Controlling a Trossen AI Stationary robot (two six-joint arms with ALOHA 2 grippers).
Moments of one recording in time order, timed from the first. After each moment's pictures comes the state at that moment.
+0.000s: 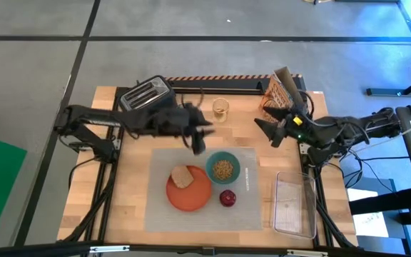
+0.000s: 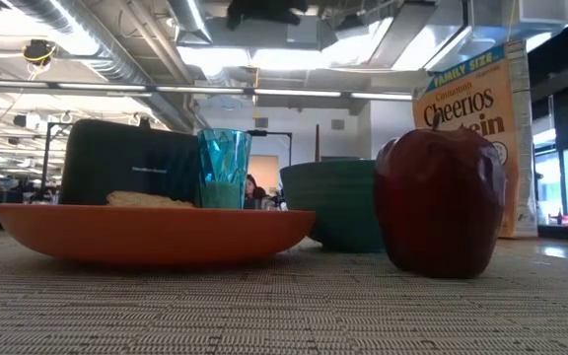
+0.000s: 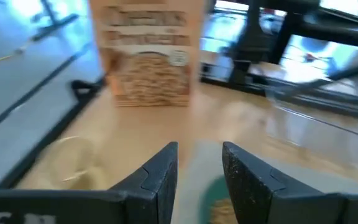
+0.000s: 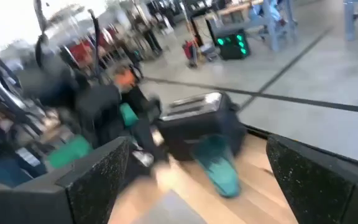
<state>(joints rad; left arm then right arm) -0.01 1.49 1.36 -0.34 -0.29 -0.20 0.33 0.94 1.12 -0.36 0.80 0.60</state>
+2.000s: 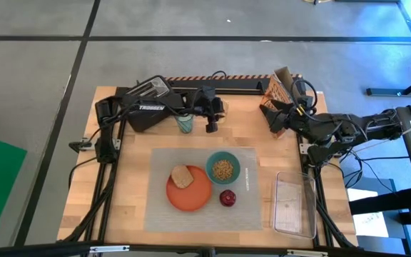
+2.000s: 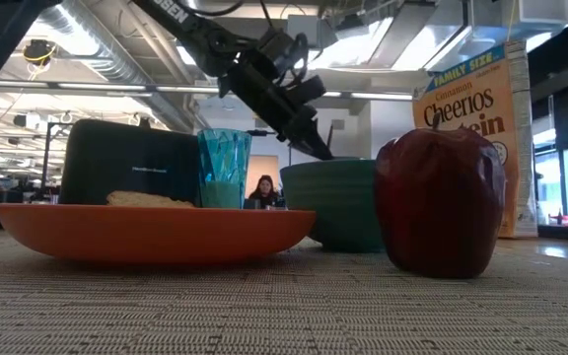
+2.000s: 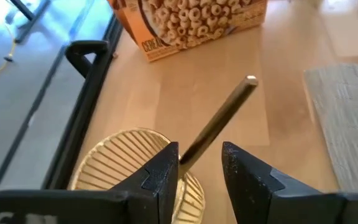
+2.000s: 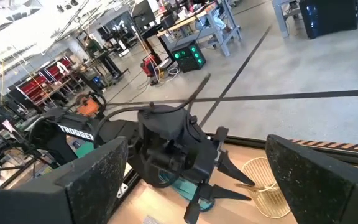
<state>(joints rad) 0.38 1.94 1.36 -0.06 0.07 0.33 0.27 0.93 1.14 -0.47 0.94 0.81</state>
